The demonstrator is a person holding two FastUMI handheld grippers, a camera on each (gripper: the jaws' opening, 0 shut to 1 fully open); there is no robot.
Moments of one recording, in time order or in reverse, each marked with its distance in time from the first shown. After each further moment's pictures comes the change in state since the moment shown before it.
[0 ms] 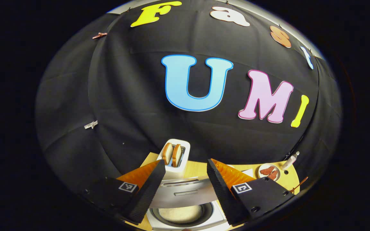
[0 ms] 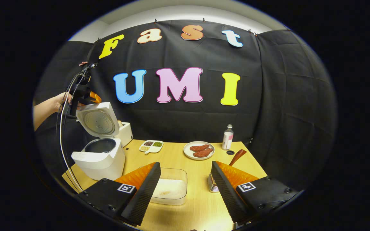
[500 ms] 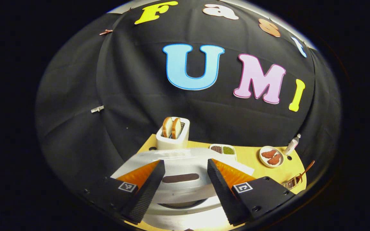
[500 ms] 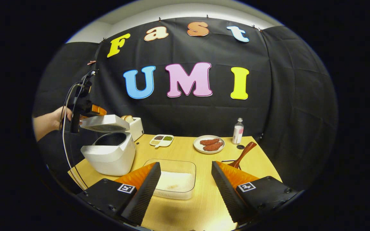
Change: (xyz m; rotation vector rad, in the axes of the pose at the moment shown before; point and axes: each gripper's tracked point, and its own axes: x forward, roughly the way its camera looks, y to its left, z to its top) left arm -0.039 -0.023 -0.125 0.003 0.050 0.038; right arm -0.008 0.004 -0.027 0.011 0.046 0.089
